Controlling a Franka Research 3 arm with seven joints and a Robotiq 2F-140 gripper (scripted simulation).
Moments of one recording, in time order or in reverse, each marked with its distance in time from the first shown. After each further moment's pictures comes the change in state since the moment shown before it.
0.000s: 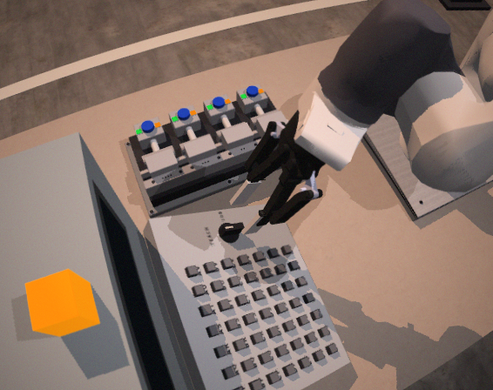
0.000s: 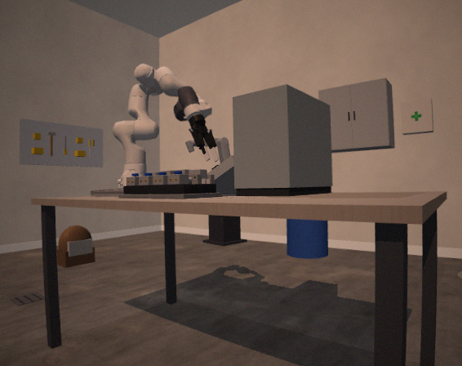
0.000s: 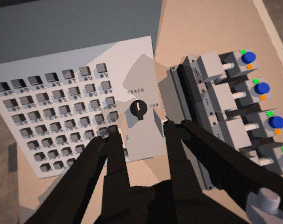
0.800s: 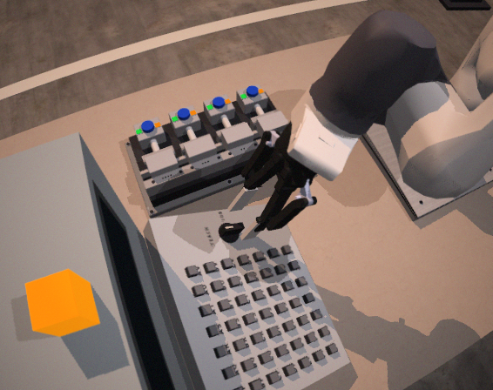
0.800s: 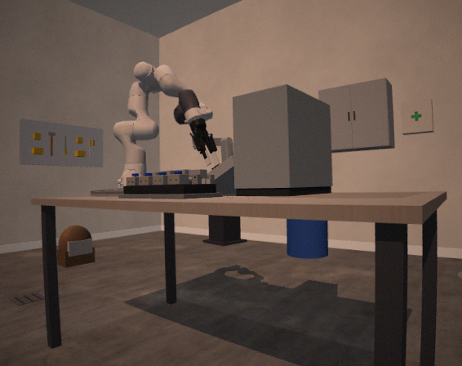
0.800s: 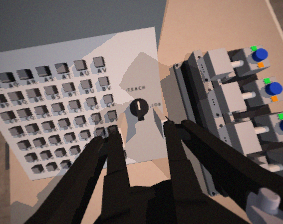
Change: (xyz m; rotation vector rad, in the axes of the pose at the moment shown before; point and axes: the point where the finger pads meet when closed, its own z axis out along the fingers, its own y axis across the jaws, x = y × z) arm -0.006 -0.001 0.020 0.008 -0.012 -0.020
